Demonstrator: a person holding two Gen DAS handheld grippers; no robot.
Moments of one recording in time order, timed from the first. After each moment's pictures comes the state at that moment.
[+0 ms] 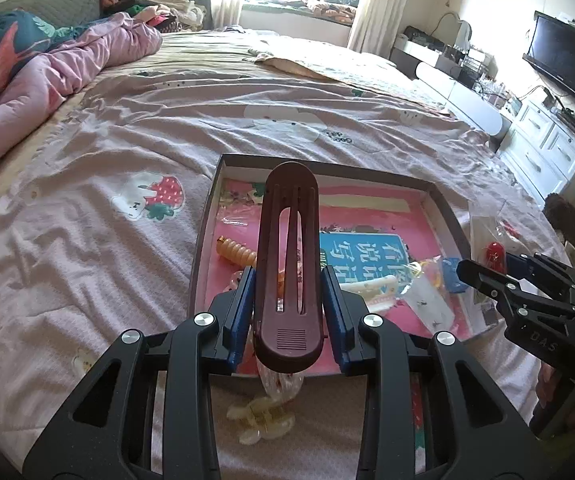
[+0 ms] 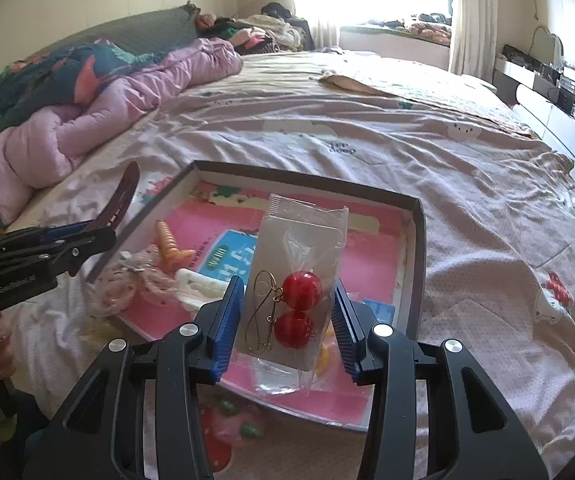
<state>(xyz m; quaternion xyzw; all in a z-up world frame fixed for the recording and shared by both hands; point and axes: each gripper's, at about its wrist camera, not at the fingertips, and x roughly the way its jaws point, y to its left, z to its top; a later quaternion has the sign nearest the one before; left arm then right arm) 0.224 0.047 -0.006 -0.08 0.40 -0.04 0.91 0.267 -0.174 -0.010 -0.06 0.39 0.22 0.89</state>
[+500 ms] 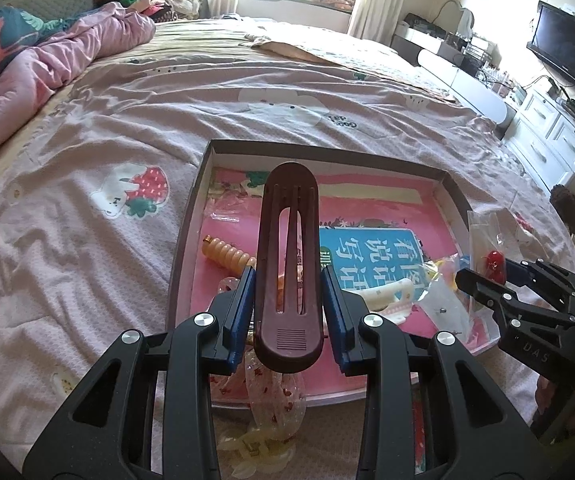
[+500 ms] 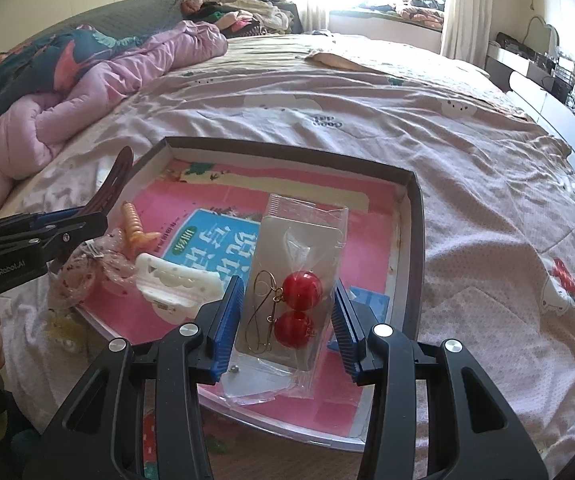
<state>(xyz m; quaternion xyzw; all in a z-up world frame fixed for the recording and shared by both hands) 0.247 0.042 -0.026 -0.07 0.42 -0.04 0.90 0.285 -0.176 -0.039 -0.07 0.42 0.20 0.88</state>
